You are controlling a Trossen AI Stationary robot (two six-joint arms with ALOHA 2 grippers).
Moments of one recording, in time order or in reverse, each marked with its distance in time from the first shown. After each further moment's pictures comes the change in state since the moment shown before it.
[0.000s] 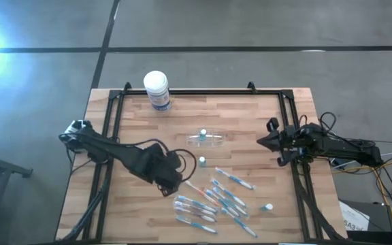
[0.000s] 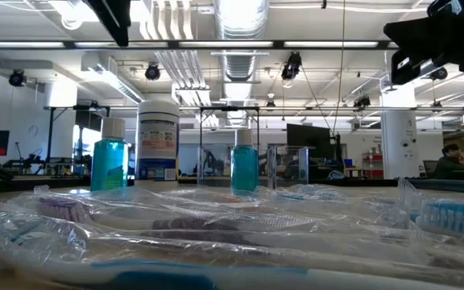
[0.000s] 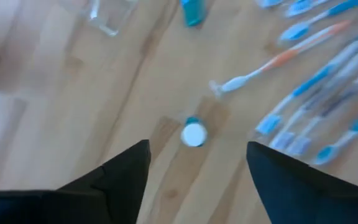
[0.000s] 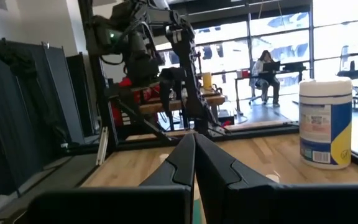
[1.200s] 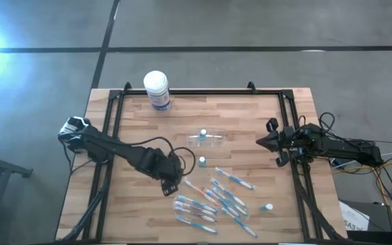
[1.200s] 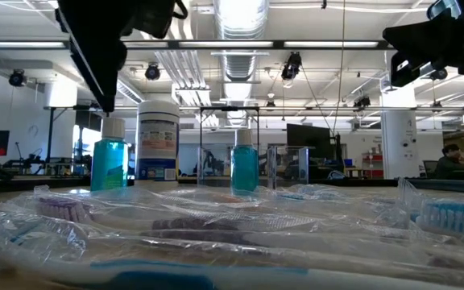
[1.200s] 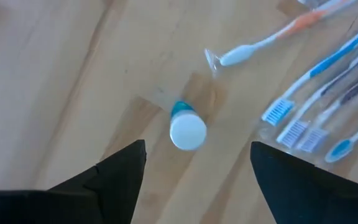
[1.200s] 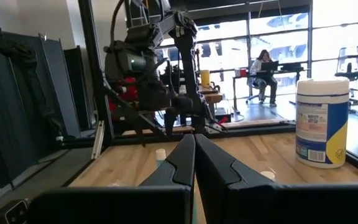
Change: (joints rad) left arm 0.070 -0.050 -0.333 0.303 0.169 -0.005; right arm 0.000 0.006 -0.010 0.001 0.003 -0.034
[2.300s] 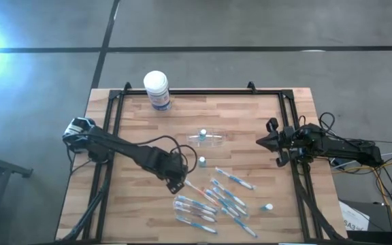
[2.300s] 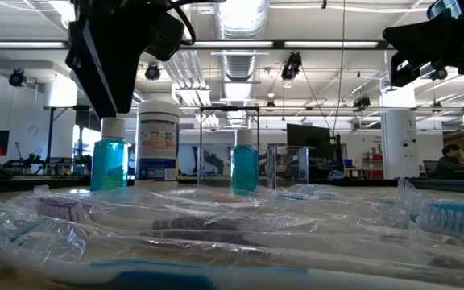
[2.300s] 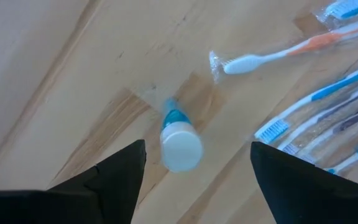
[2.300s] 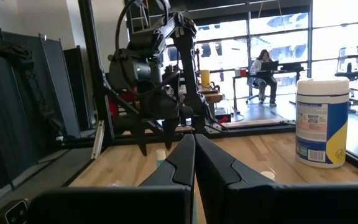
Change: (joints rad) left arm 0.042 0.054 -0.004 0.047 0.070 -0.131; right arm 0.000 0.000 0.000 0.000 -0.001 0.000
